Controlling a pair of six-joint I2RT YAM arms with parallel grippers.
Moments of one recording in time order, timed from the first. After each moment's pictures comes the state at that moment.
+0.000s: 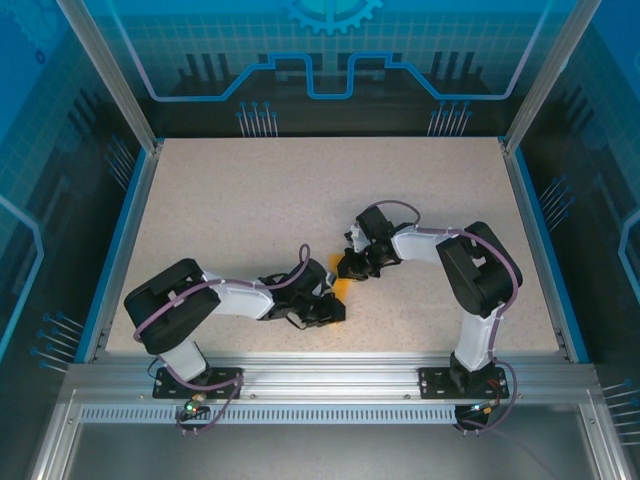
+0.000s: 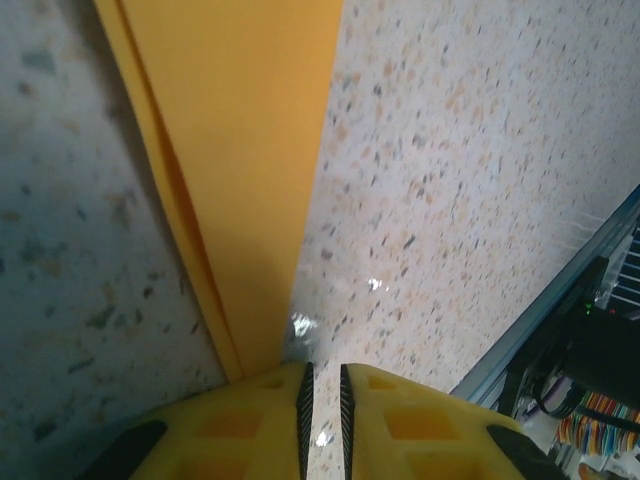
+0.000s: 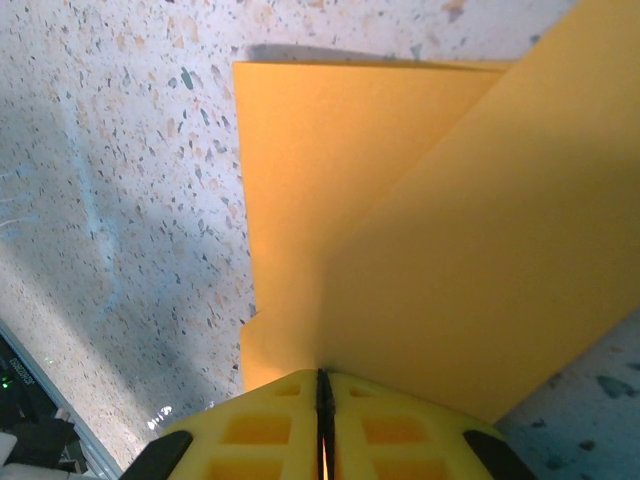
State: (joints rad) left arm -0.87 1.66 0.62 0.14 0.45 -1.06; right arm 0.52 1.87 1.01 -0.36 -0.55 0.53
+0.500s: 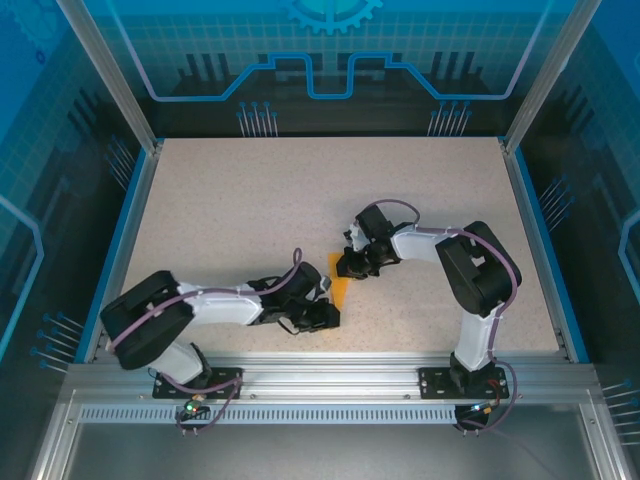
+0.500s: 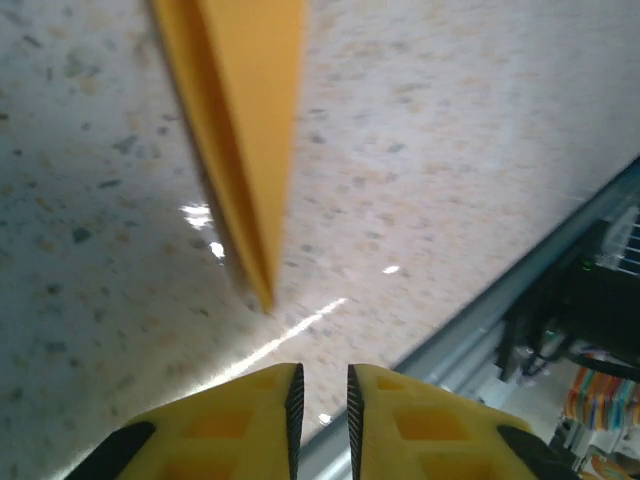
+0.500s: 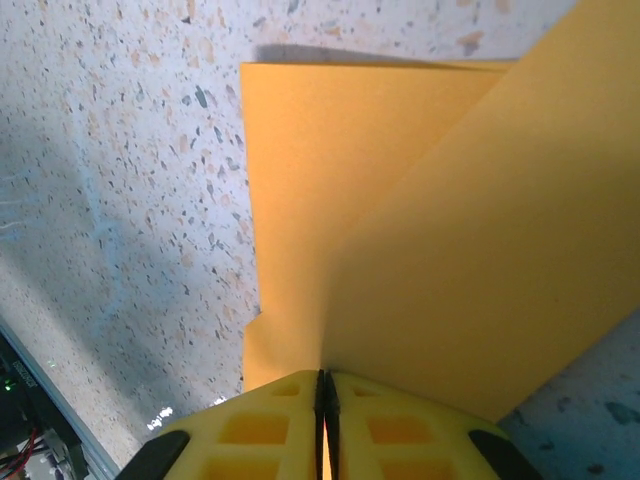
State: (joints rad) left arm -0.88 1.49 0.59 0.00 0.44 -1.04; right arm 0.52 1.88 1.01 -0.34 -0.55 0.53
